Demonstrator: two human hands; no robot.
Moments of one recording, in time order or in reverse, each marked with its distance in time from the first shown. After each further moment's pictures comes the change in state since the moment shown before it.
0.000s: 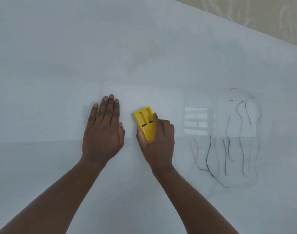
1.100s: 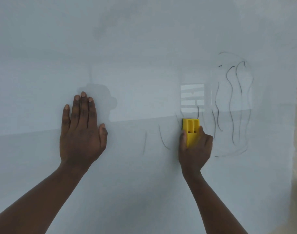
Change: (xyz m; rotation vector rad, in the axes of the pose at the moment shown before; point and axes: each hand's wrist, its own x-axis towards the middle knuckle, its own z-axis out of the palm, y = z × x) left_hand -0.062 0.019 0.010 0.064 -0.057 -0.011; right_hand -0.091 0.144 -0.077 -0.244 0.094 0.504
